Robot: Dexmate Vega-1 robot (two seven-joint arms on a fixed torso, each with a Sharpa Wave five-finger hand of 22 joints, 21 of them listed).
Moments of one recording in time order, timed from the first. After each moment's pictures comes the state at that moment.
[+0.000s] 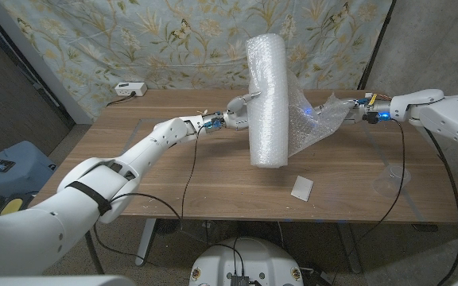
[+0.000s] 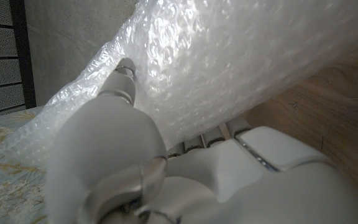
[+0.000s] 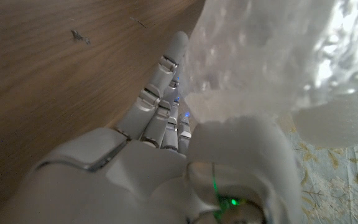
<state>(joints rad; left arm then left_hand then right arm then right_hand) 0.34 0.29 0.59 -0.91 -1.05 0.45 -0.94 1.09 0.09 0.32 -0.19 0.28 0.47 0.08 0.20 0.19 0.51 0.02 0.31 0.39 0.49 -0.01 0.28 0.23 0.31 0.13 0.30 0.21 -0.58 -1.01 -0.39 -1.46 0.75 -0.40 0.73 1.18 0.13 0.31 -0.17 0.18 0.23 0.14 0.23 0.20 0.44 0.15 0.64 0.56 0.76 -0.08 0.64 0.62 1.05 -0.18 0.58 0.24</state>
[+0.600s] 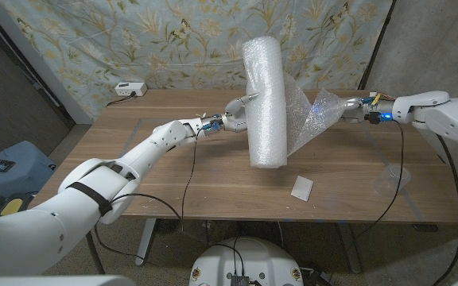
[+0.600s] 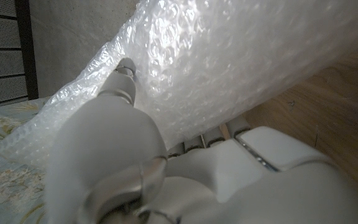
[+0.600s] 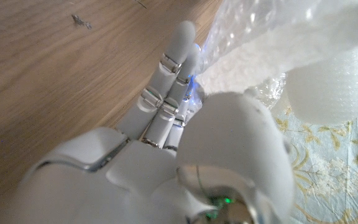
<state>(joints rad) 0.34 0.28 0.59 -0.87 -1.06 0.45 -0.95 1.09 0.09 0.32 -0.19 0.28 0.46 0.07 0.20 0.19 0.50 0.01 0.30 0.40 0.49 -0.01 0.27 0.23 0.30 0.13 0.30 0.21 -0.68 -1.04 -0.30 -1.57 0.81 -0.44 0.57 1.40 0.11 0.30 -0.17 0.19 0.46 0.11 0.23 0.21 0.61 0.00 0.93 0.77 1.01 -0.16 0.73 0.80 1.13 -0.21 0.80 0.29</state>
